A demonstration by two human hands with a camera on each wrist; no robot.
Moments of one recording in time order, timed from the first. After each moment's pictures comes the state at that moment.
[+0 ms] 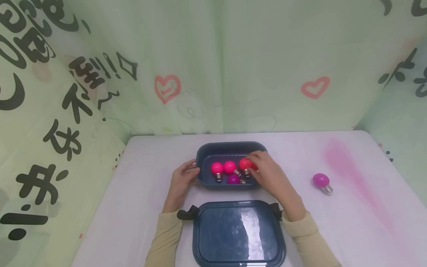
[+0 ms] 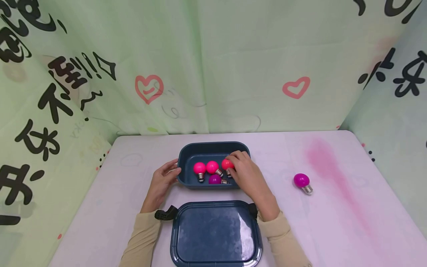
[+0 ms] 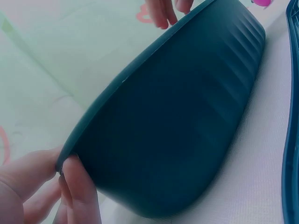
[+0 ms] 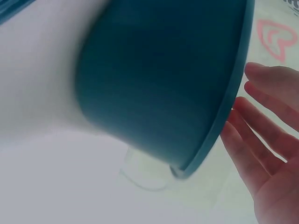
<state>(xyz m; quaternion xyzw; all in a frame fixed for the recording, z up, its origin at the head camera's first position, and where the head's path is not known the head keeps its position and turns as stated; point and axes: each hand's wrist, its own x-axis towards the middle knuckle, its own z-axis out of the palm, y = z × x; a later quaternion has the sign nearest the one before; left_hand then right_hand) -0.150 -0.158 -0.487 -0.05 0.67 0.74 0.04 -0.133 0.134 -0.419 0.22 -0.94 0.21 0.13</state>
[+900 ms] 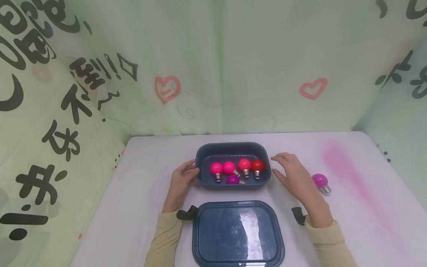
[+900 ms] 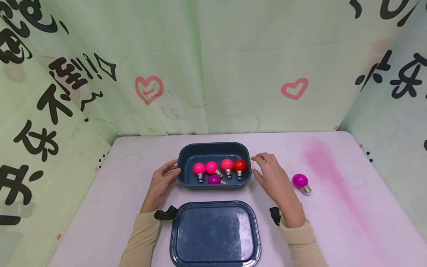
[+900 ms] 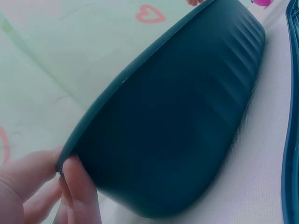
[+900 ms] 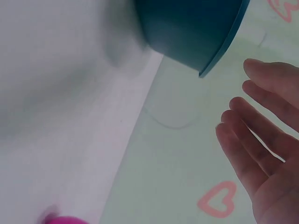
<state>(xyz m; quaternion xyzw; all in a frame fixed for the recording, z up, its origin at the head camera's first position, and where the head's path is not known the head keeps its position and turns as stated) -0.154 -0.151 -0.486 -0.06 0.68 0.73 0.03 -0.127 0.203 -0.415 0.17 -0.95 0.21 0.14</state>
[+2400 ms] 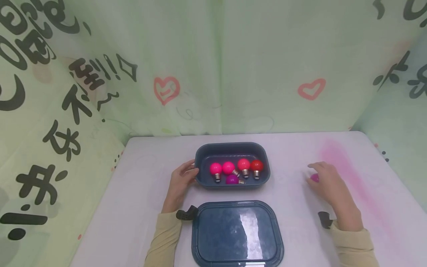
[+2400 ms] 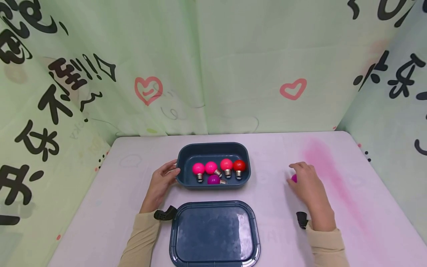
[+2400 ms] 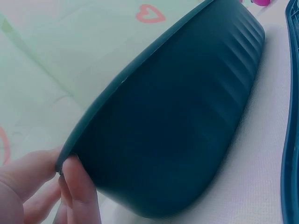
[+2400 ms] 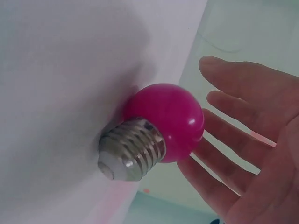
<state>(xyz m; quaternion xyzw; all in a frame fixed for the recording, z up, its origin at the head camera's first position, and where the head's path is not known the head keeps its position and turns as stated) -0.153 -0.150 -0.484 -0.07 0.67 0.73 0.04 -0.113 0.295 -0.440 0.08 -0.97 0.21 0.09</state>
